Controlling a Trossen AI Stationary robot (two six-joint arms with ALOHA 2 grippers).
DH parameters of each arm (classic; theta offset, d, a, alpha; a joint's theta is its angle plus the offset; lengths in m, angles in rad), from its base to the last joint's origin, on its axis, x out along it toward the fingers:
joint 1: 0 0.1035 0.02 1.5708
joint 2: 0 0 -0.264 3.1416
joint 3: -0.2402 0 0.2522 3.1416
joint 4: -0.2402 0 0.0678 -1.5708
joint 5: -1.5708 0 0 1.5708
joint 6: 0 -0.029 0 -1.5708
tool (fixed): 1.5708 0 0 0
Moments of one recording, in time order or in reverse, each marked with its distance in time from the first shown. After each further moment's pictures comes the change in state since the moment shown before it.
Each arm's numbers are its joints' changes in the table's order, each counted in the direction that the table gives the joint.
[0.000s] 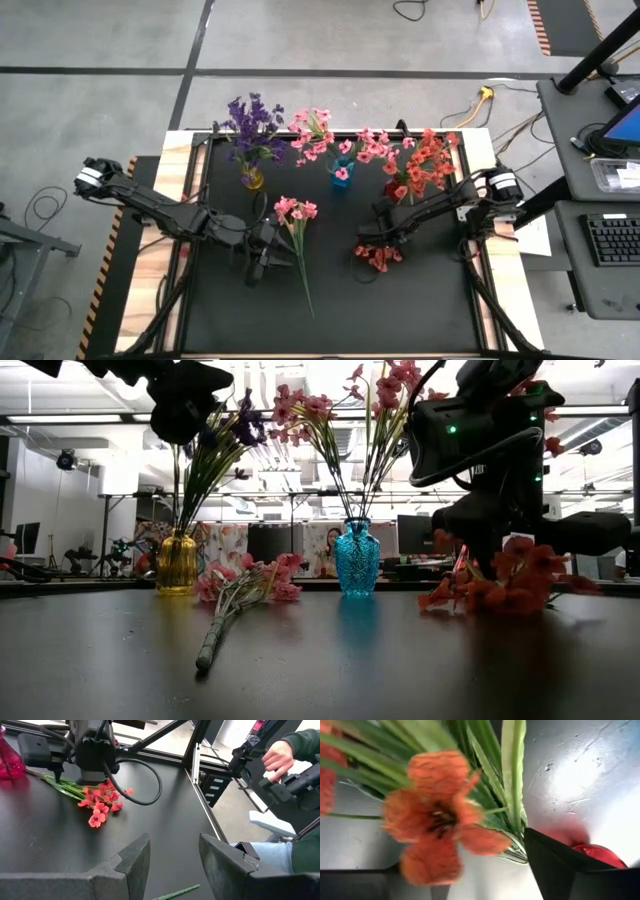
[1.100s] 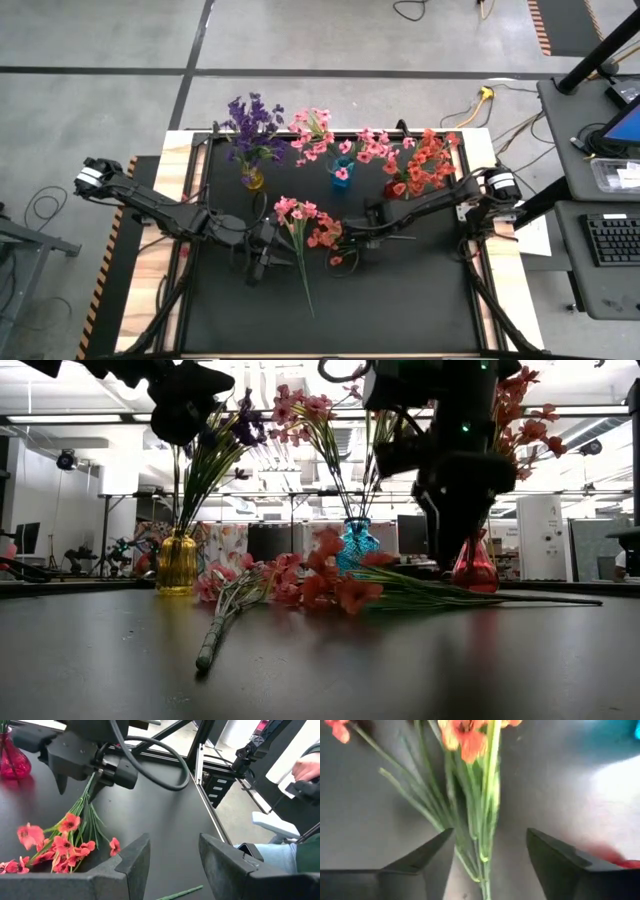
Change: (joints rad) left arm 0.000 0.000 0.002 0.000 0.017 0.000; right arm -0.001 0.002 -0.221 0.094 0.119 -0.571
